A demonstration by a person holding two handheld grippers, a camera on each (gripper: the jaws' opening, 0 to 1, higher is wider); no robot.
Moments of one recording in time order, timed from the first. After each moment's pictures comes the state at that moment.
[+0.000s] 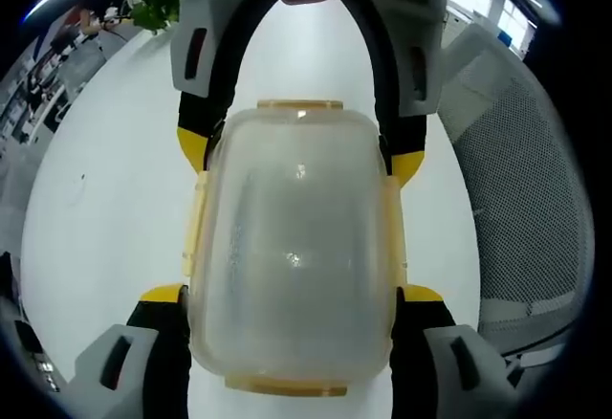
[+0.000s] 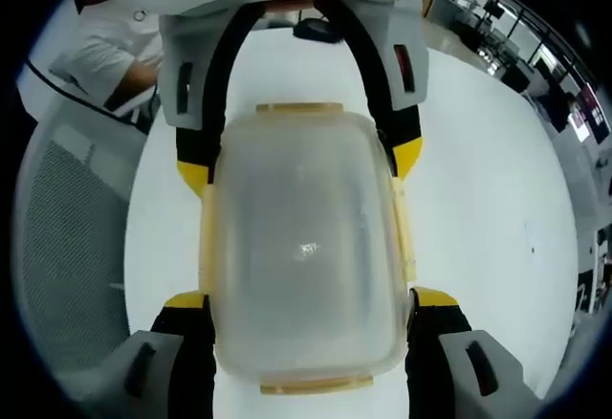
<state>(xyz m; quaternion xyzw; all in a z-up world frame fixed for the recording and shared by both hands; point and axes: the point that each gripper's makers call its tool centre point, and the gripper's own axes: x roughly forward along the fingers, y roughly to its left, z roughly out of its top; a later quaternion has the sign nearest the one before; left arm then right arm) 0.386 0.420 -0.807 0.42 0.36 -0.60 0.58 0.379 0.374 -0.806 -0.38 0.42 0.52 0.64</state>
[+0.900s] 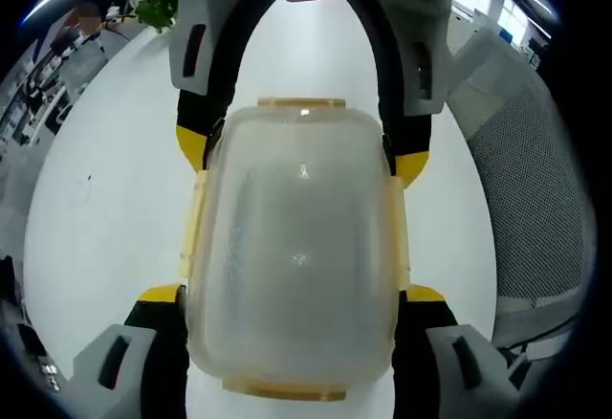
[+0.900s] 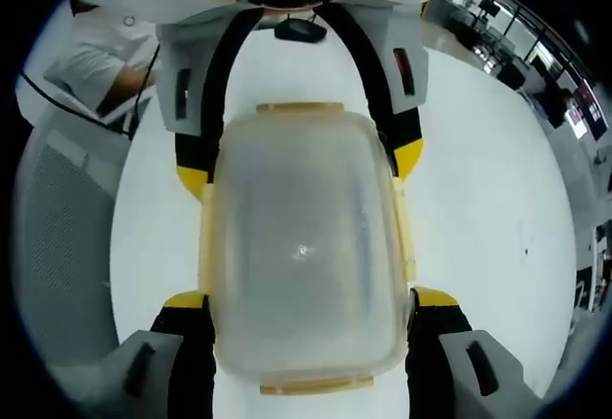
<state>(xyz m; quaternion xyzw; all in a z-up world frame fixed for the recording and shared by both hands) 0.418 0.414 -0.809 0.42 0.35 -0.60 0.58 0.409 0.370 -0.805 -0.38 0.42 0.51 0.65</state>
